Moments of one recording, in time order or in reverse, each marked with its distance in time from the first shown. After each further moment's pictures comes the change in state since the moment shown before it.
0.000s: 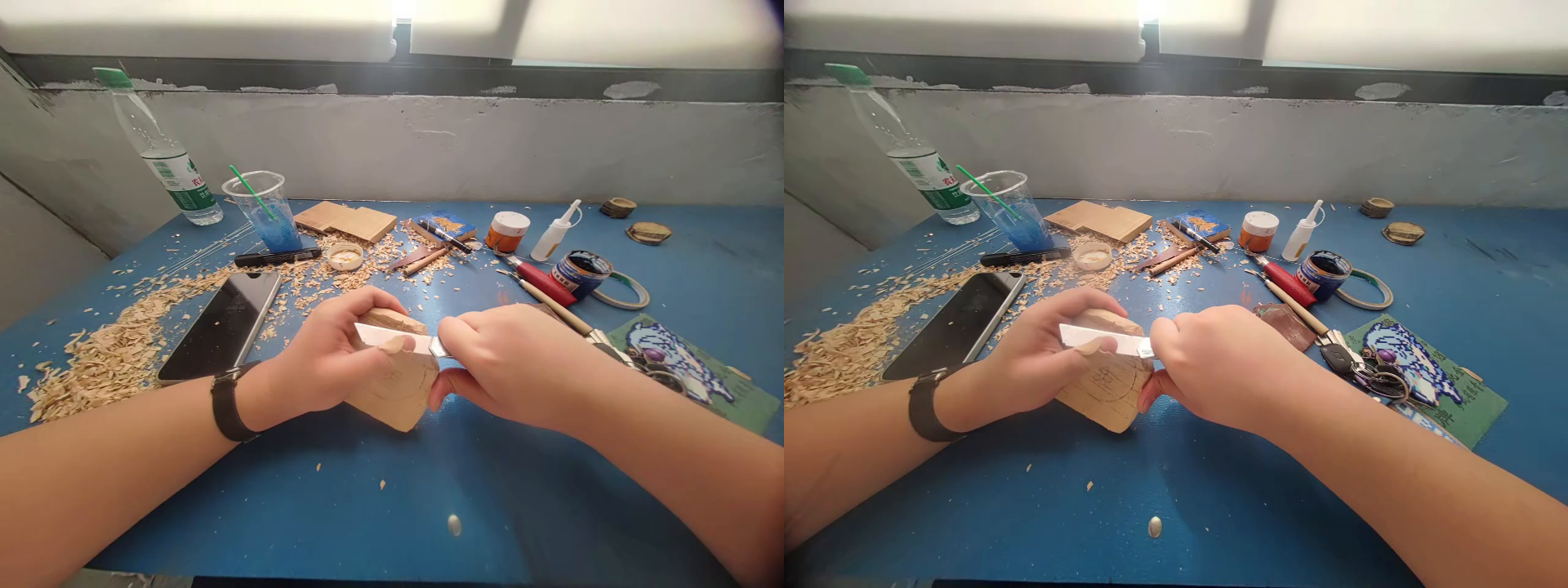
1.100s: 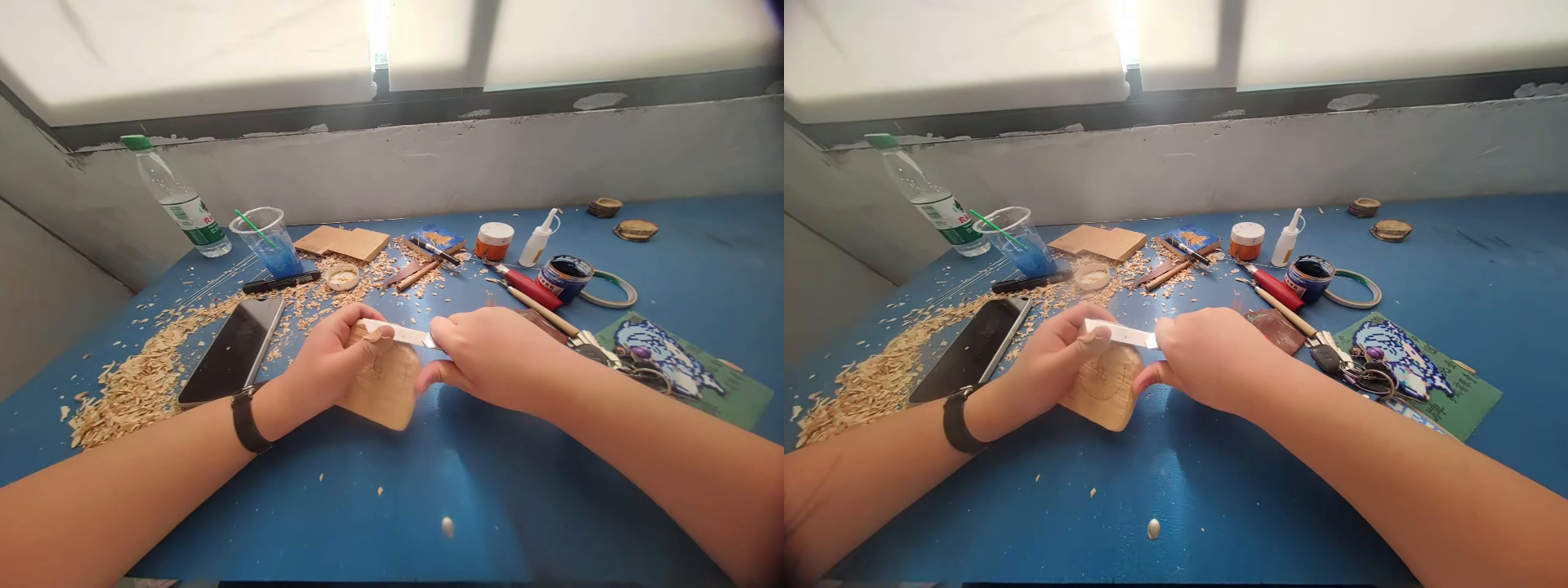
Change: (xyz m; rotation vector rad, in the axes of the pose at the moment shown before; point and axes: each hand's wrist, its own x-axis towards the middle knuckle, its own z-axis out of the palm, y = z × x) left_hand 0.007 -0.011 0.003 -0.090 0.082 -0.126; right_hand 0.009 0.007 -0.003 0.000 -0.046 0.147
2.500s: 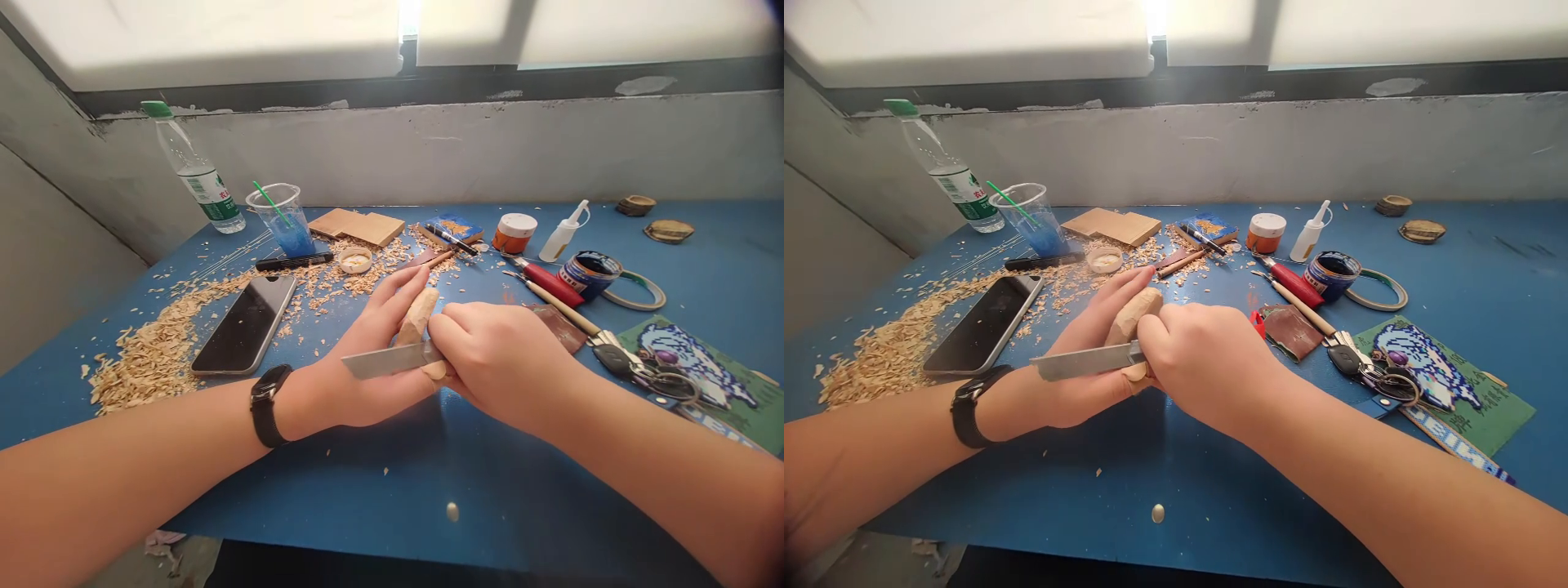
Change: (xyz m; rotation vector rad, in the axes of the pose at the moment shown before) left_hand -0.007 0.000 0.024 0.195 -0.041 0.464; right_hand -0.007 -0.012 0.024 0.029 0.437 -0.196
